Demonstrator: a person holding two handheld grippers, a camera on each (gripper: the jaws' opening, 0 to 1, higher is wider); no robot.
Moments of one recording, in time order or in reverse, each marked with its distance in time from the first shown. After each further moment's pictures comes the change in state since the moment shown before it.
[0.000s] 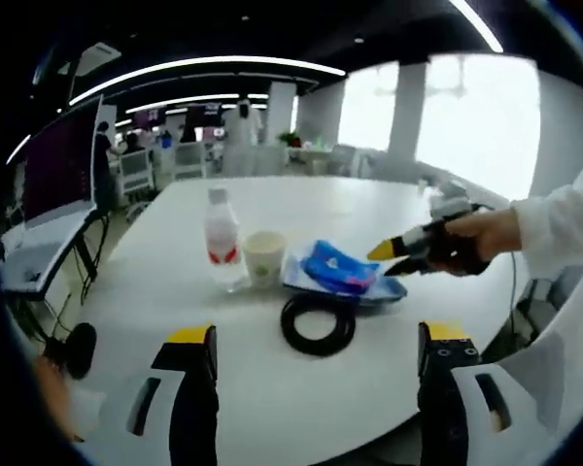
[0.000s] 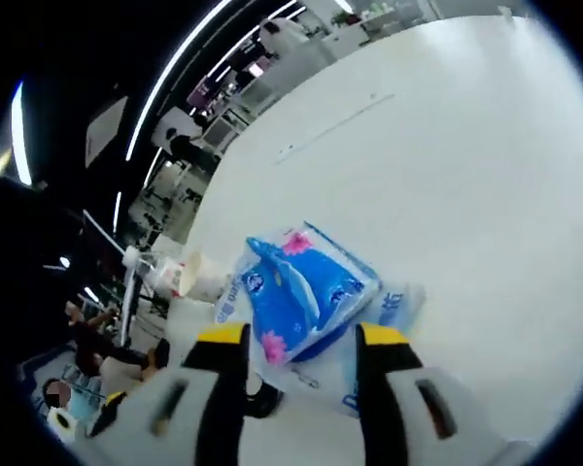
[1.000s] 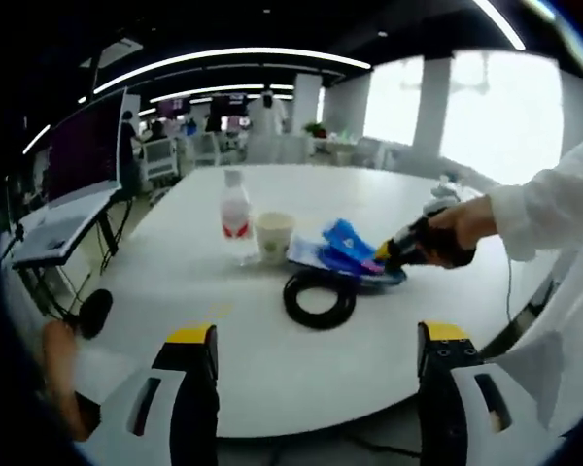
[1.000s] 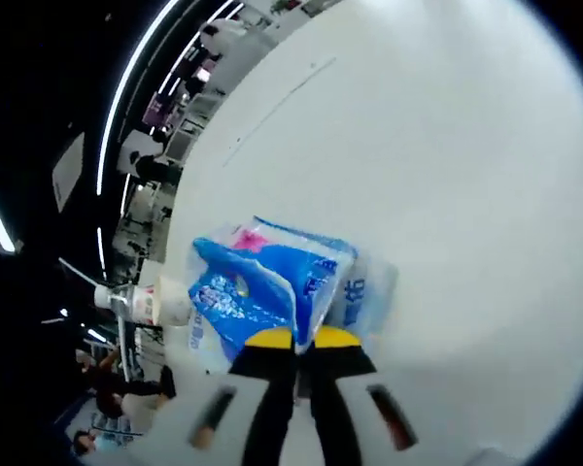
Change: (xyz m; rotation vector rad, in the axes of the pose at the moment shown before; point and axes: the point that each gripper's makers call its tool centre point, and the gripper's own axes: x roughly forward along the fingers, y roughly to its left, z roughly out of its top) left arm -0.020 -0.012 -0.027 -0.014 0.050 0.116; right arm 0.020 -0.029 -0.007 0.210 0.050 -0.069
